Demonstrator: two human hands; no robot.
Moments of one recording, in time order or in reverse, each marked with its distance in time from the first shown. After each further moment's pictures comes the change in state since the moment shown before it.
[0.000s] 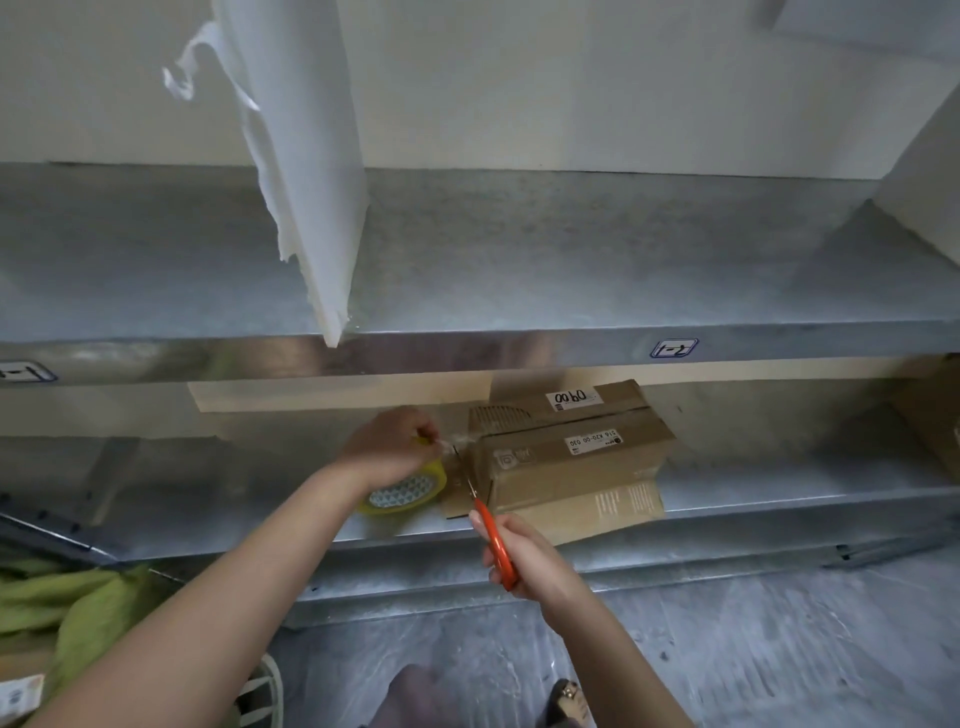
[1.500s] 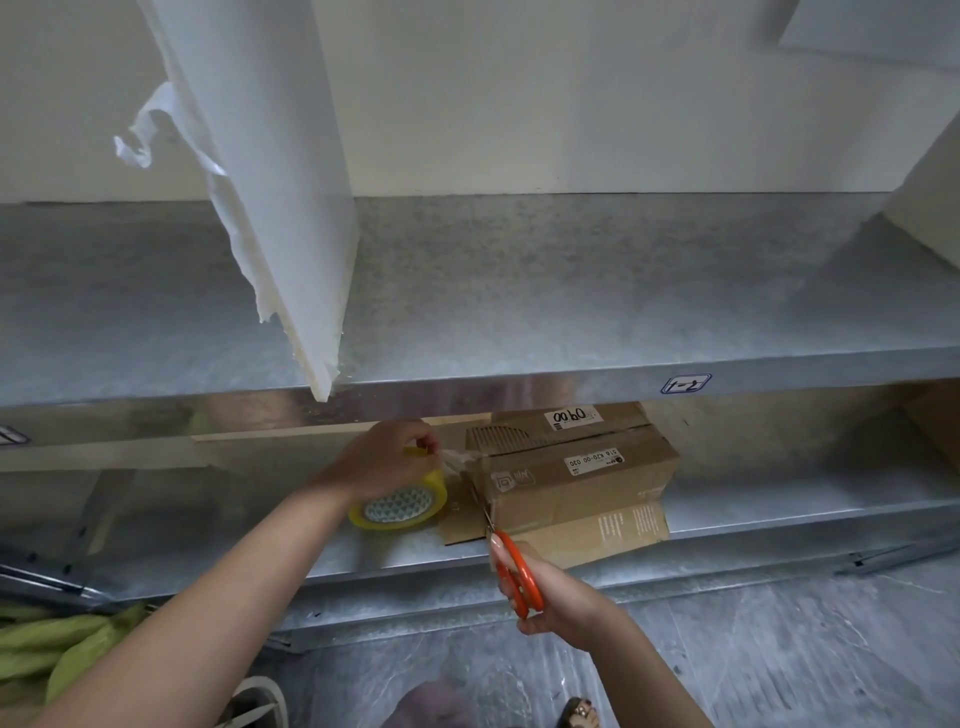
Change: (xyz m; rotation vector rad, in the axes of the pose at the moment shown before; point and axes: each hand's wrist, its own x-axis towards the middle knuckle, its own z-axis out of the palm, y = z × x) left_hand 0.019 -0.008 -0.017 -0.060 -0.036 0.149; right_hand 0.030 0.012 -0.023 0.117 -0.194 0.130
